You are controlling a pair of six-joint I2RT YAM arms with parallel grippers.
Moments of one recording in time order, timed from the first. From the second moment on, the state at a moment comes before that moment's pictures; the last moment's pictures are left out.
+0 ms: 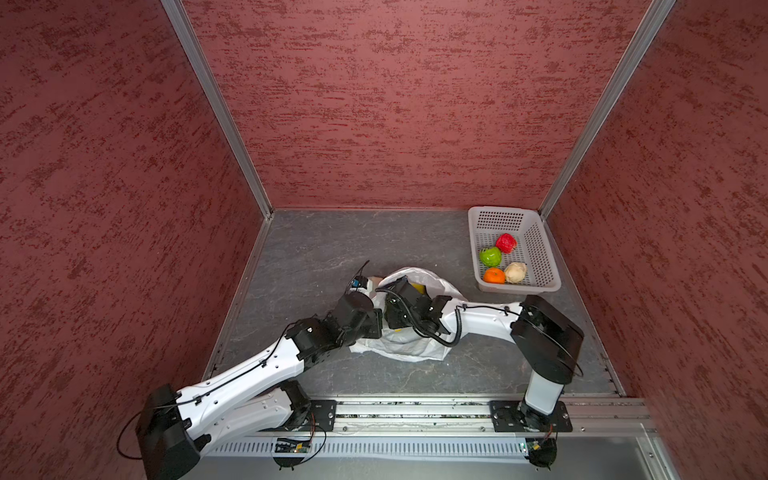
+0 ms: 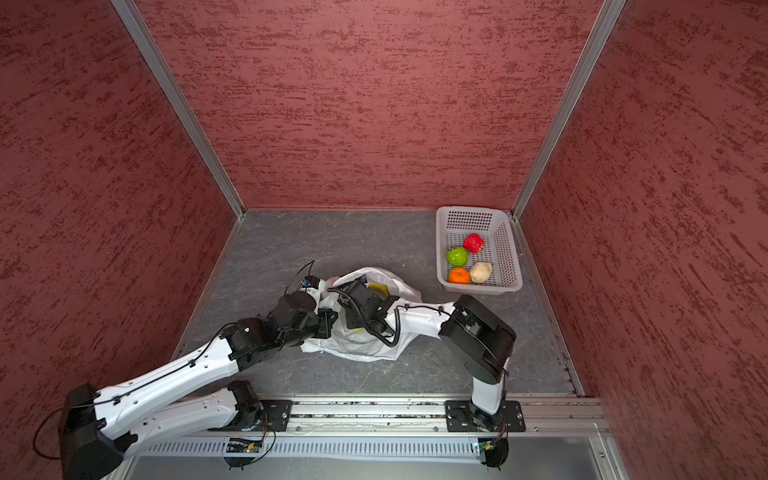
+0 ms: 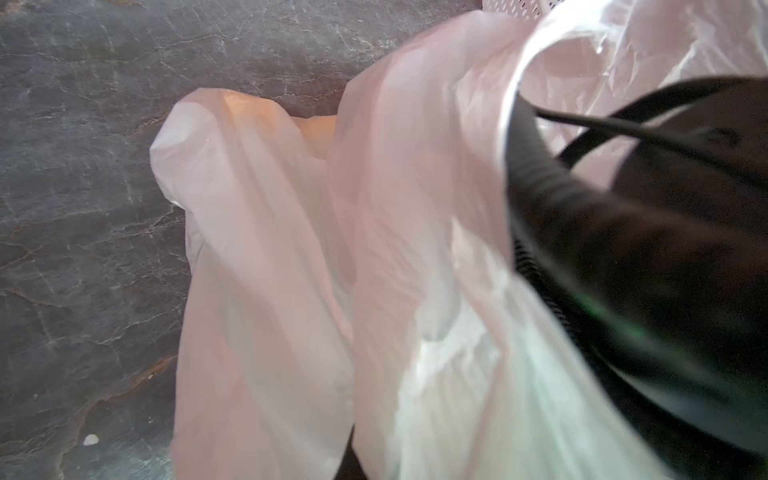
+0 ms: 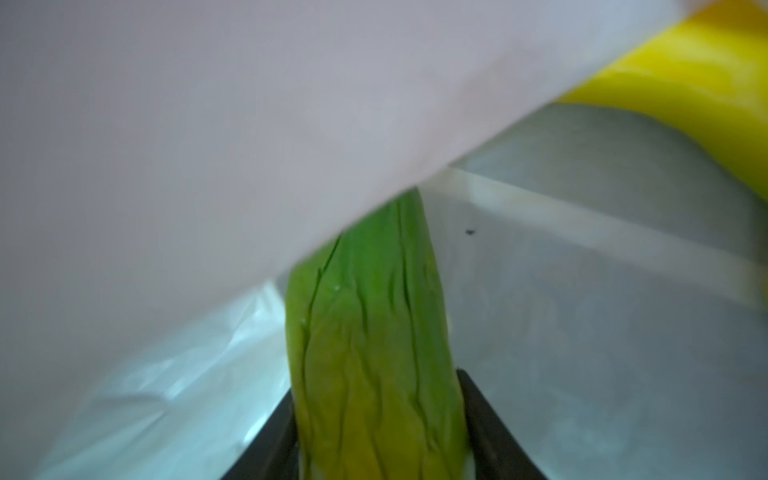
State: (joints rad) left arm -0.87 0.96 0.71 -0.47 -0.13 -0.75; right arm 0.95 1.77 1.06 -0.21 0.04 0.74
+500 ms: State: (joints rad) left arm -0.85 1.00 0.75 -0.46 -0.14 -0.74; right arm 0.96 1.39 0.96 -0.37 -0.02 0.79
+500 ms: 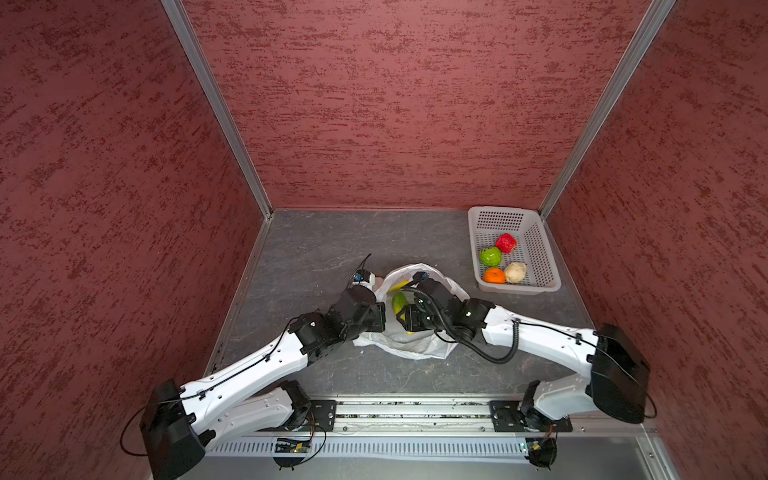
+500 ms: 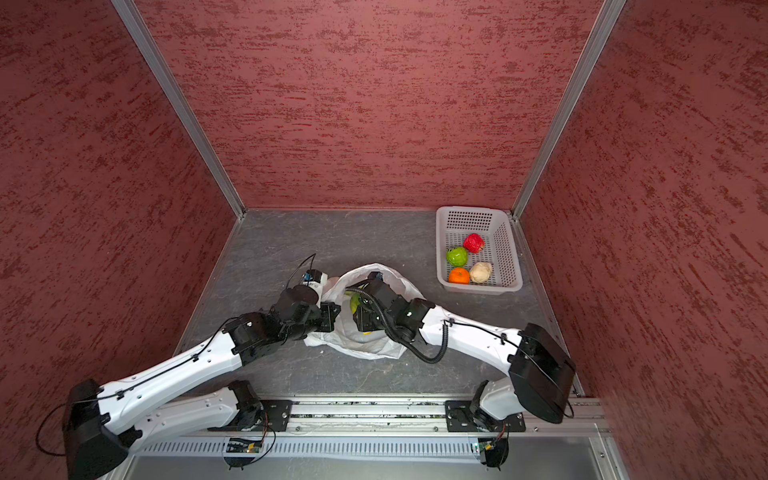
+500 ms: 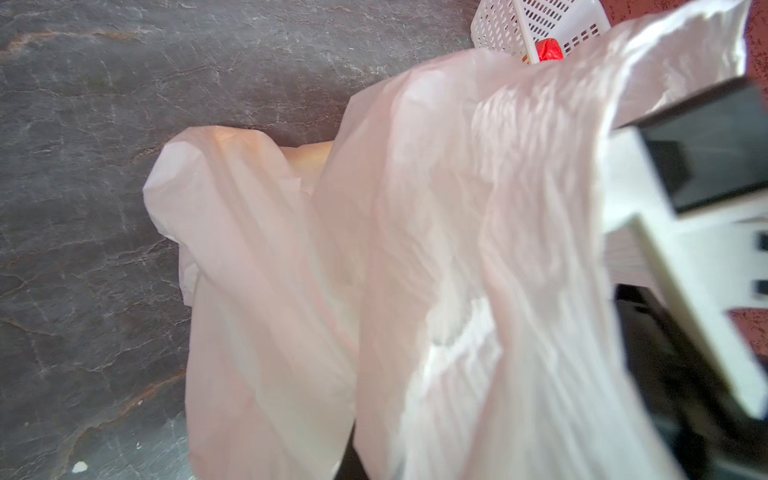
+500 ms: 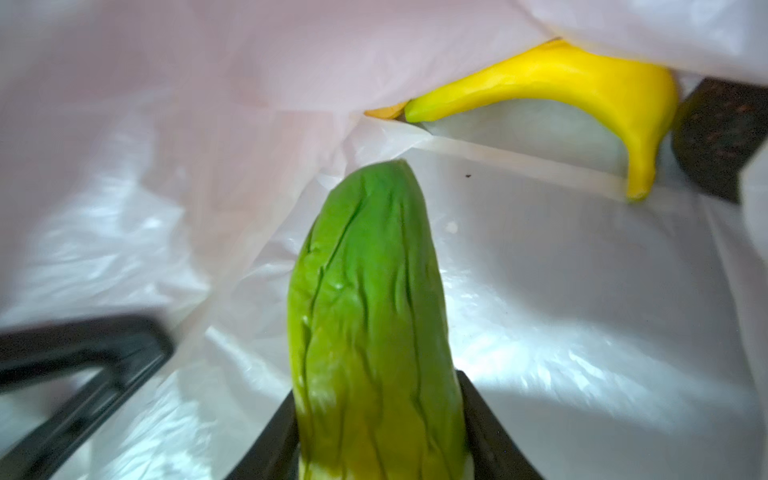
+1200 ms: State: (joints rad) left arm -0.82 1.04 0.78 -0.44 -0.13 -0.72; right arm 0.61 1.13 1.23 -0.66 -0.01 0.73
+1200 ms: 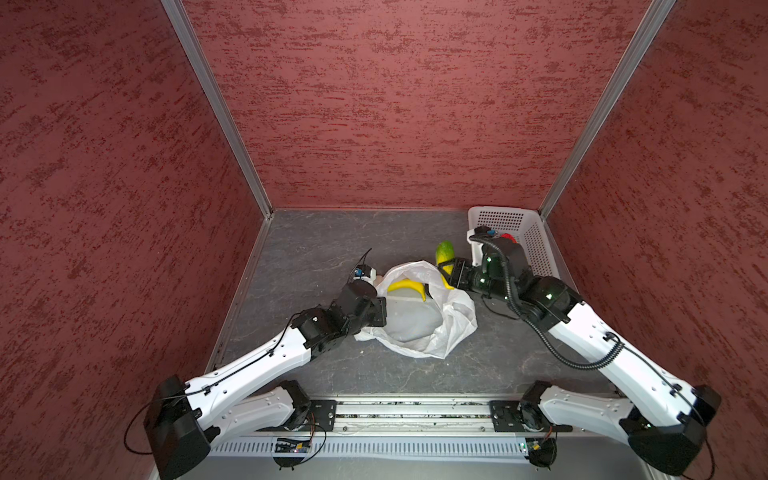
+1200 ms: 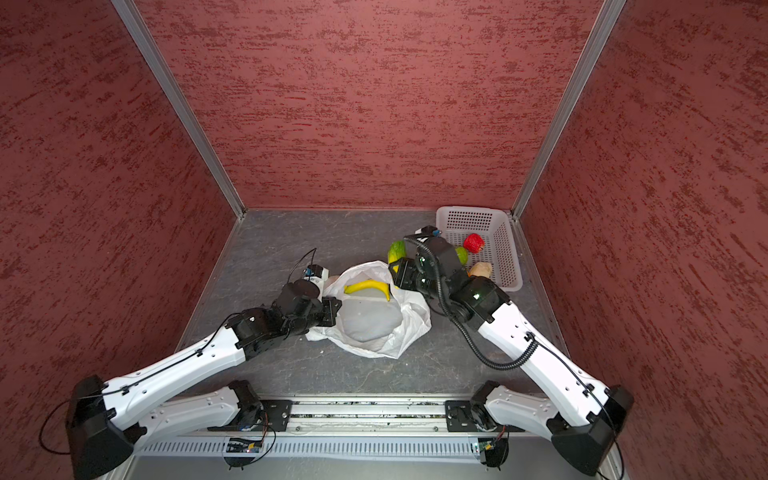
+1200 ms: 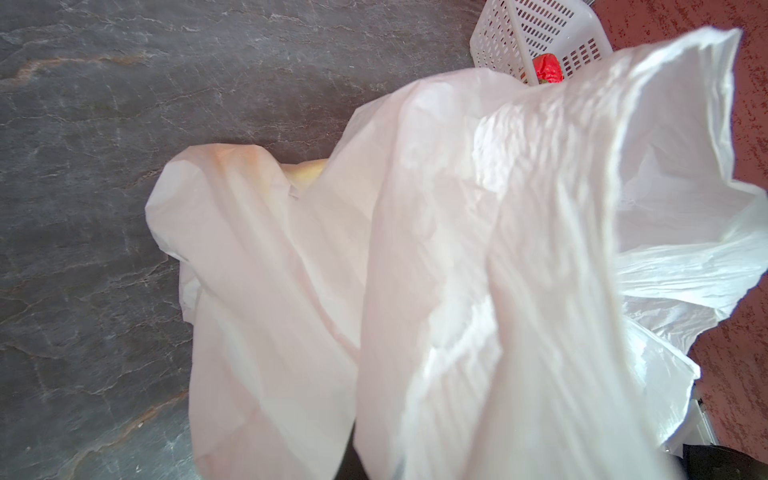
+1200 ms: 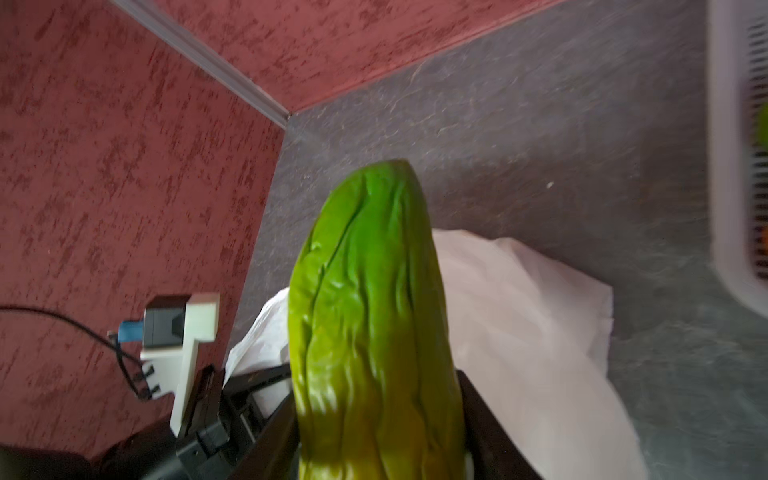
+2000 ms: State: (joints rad) left arm -0.80 1.06 0.78 -0.42 -0.11 -0.72; right arm -0.01 1.81 1.45 -0.42 -0.14 0.50
